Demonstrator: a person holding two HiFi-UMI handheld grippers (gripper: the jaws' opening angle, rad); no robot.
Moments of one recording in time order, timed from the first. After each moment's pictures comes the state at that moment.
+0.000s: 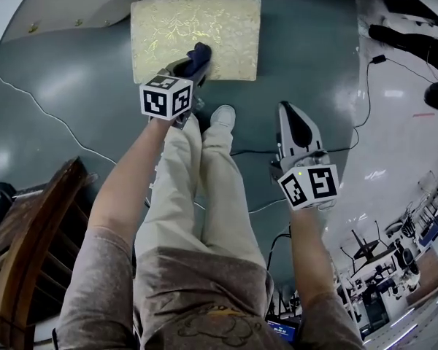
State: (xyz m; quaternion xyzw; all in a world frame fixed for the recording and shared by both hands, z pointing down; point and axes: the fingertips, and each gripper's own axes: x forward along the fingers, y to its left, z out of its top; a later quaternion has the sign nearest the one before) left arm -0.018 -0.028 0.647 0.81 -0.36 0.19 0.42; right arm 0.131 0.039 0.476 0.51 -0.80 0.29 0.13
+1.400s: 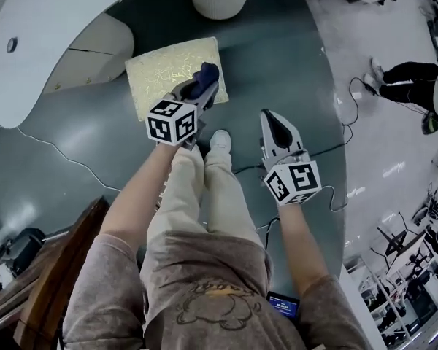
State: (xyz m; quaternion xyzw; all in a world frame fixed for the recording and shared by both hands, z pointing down) left arm 0.084 -0.054 0.461 0.88 -0.28 0.15 0.36; right arm 0.179 0.037 0.371 0.57 -0.77 0.27 0.06
